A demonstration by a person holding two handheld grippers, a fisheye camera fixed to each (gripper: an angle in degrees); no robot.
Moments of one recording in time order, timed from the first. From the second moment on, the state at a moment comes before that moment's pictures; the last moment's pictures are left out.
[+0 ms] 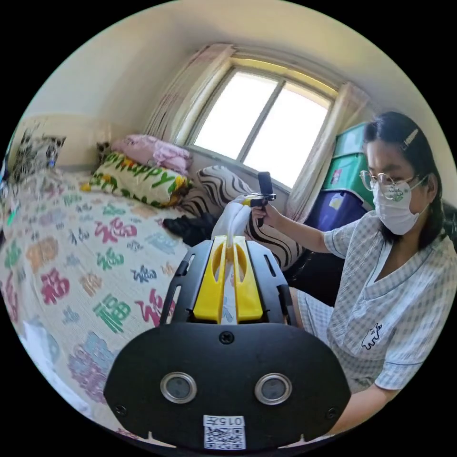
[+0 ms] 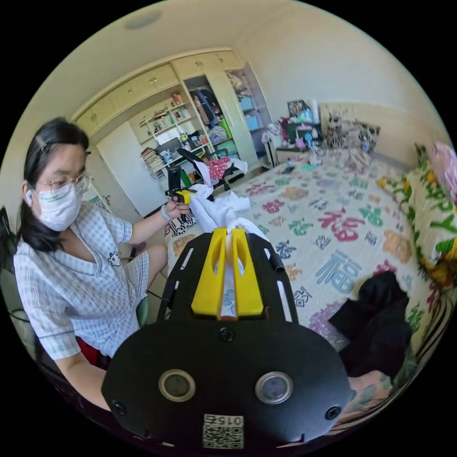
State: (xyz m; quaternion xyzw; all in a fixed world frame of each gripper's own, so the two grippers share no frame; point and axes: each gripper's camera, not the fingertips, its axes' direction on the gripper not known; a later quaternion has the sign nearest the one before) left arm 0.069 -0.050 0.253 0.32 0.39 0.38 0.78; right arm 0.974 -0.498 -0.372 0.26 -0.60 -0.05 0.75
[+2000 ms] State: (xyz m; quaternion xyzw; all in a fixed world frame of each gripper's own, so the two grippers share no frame) left arm 0.375 -0.061 0.567 0.08 0.23 0.23 0.94; right arm 0.733 -0.359 -0.146 -0.09 -0.68 0.15 0.71
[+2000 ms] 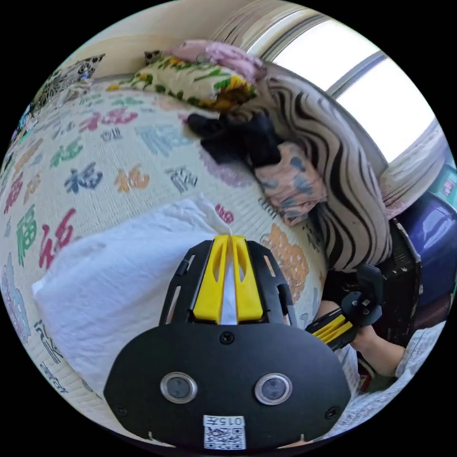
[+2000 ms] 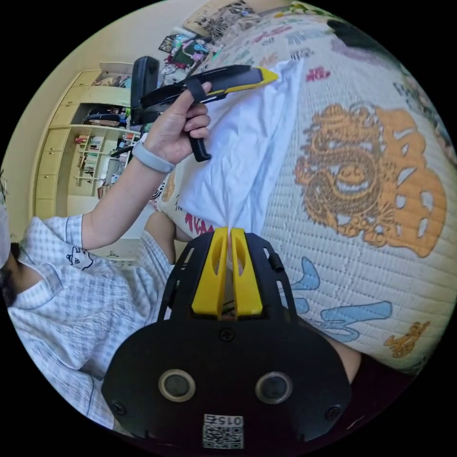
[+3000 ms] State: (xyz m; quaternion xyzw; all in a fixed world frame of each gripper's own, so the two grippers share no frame) left arm 0.026 0.069 0.517 0.14 0.31 0.08 0.94; right arm 0.739 -0.580 -0.073 0.04 -0.69 0.07 0.72
